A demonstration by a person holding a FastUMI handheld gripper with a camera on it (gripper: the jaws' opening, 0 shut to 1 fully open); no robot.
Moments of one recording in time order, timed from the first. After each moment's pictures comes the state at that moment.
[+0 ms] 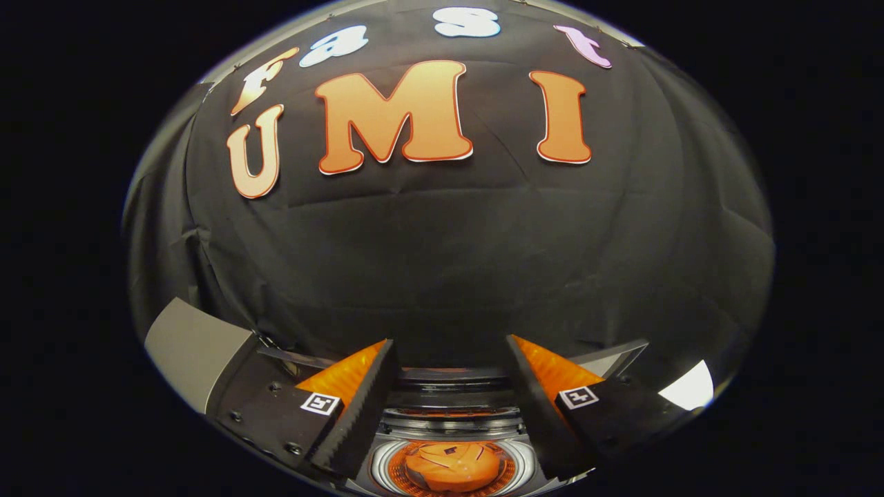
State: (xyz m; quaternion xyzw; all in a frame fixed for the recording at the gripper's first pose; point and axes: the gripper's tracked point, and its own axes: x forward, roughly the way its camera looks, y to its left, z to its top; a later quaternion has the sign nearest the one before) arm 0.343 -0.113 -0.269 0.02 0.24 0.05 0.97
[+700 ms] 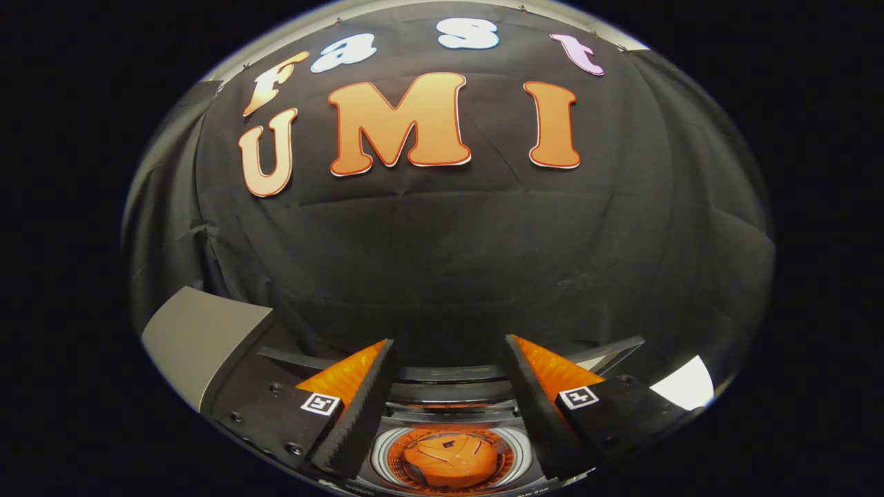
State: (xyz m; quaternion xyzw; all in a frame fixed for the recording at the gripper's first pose) arm 0.288 -0.113 -0.270 0.01 0.23 0.04 0.97
